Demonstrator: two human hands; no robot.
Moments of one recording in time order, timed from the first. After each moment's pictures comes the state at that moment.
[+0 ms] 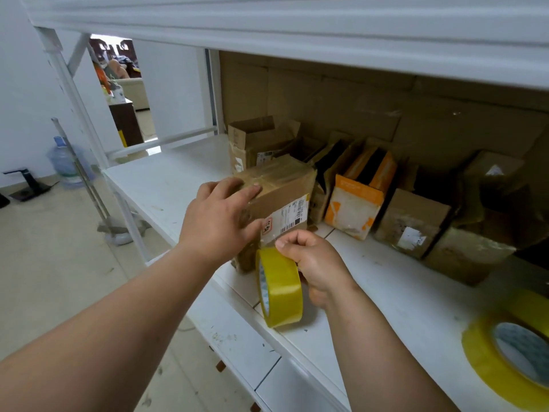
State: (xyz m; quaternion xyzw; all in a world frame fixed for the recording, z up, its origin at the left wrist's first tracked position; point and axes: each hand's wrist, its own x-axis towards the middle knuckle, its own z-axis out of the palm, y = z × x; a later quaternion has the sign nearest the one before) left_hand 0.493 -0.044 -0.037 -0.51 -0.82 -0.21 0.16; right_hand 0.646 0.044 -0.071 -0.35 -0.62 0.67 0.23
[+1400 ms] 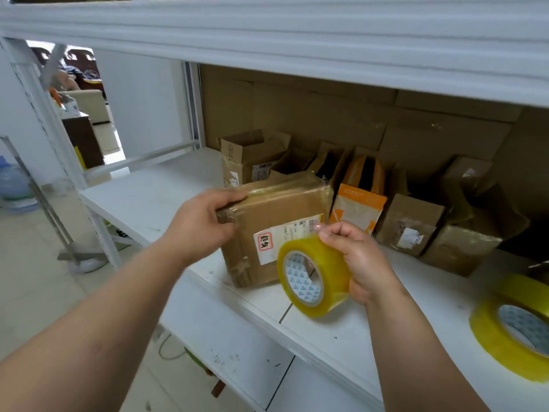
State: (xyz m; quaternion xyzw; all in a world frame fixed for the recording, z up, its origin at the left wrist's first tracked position) left_hand 0.425 -0.073 -0.013 -0.52 -0.76 -0.39 -0.05; right_hand 0.649 0.034 -0.041 -0.35 -0.55 0.66 0.38
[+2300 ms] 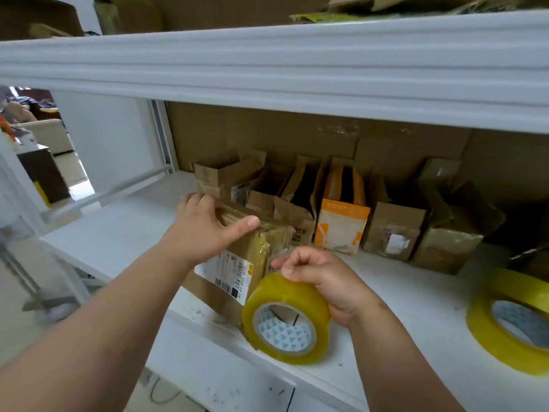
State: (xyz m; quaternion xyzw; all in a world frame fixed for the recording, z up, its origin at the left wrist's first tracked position) left_hand 0.394 -0.007 0.000 -0.56 -0.80 -0.23 0.00; right_hand 0.624 0.025 -0.035 -0.30 -0.59 0.69 0.29
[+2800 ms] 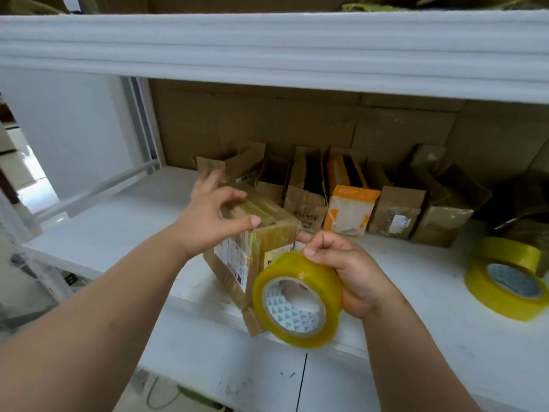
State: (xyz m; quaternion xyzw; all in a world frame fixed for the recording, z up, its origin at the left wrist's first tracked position) left_hand 0.344 -0.033 0.003 -0.66 -0.66 -0.33 -0.14; right_hand 0.586 -0.024 -0.030 -0.29 -0.50 0.71 0.40
